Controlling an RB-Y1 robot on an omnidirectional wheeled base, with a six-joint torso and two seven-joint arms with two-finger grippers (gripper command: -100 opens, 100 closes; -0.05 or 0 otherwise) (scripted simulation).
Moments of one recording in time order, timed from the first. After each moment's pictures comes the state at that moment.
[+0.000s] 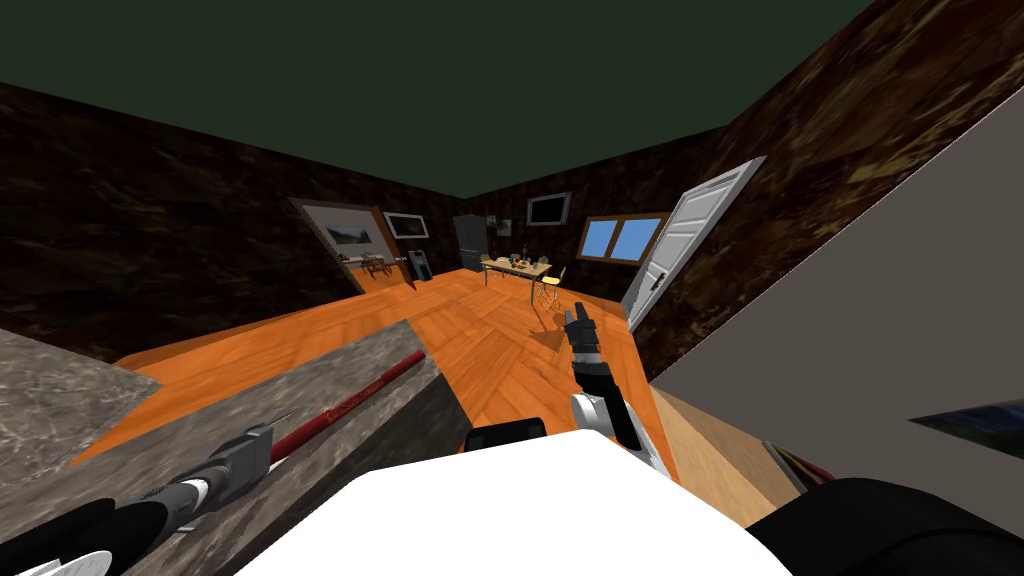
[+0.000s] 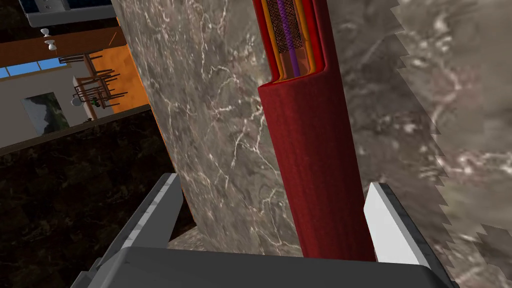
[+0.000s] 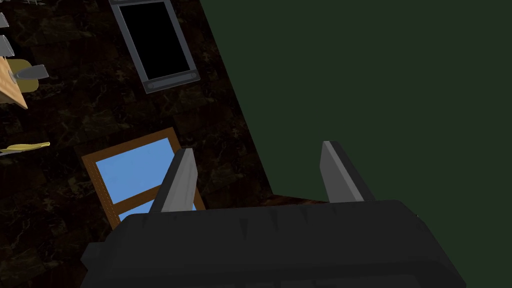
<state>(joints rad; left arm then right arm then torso) 0.81 0.80 0.49 -1.84 0.88 0.57 0.12 0.52 -0.01 0.05 -2.23 -0.03 -0.38 0.01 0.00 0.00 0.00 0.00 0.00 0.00</state>
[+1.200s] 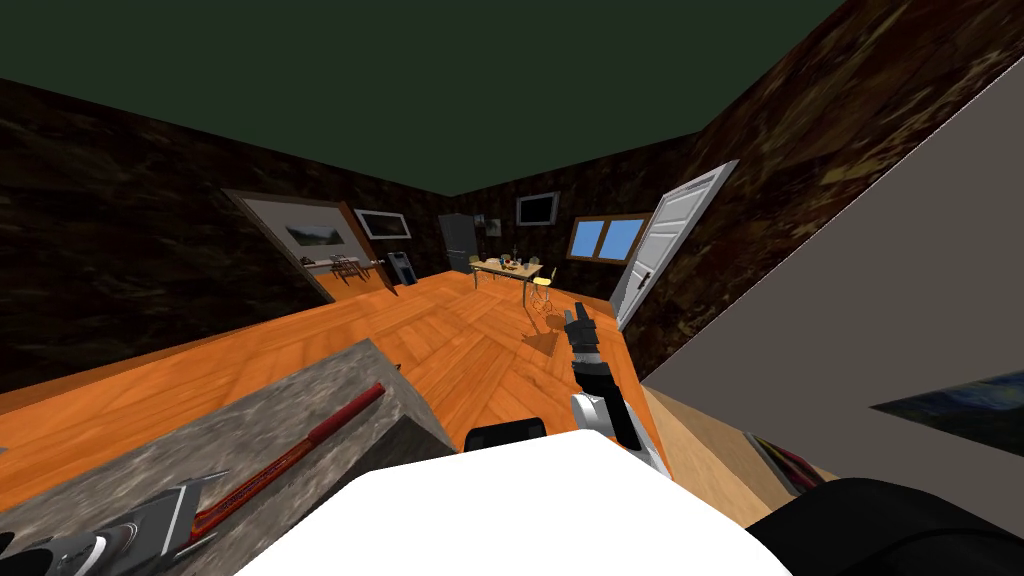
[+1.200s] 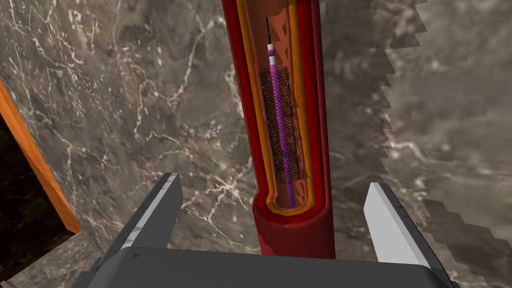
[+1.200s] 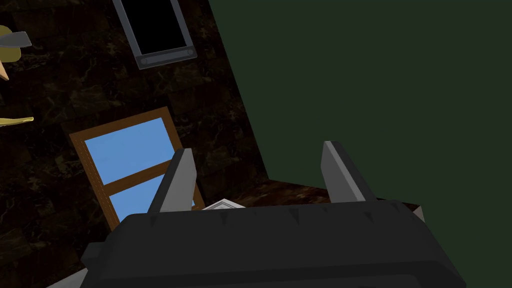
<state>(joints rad) 0.90 1.01 0.53 -1.71 1.14 0.85 0.29 0.52 -0.01 0.05 -2.23 -0.03 -0.38 0.01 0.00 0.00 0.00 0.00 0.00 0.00</state>
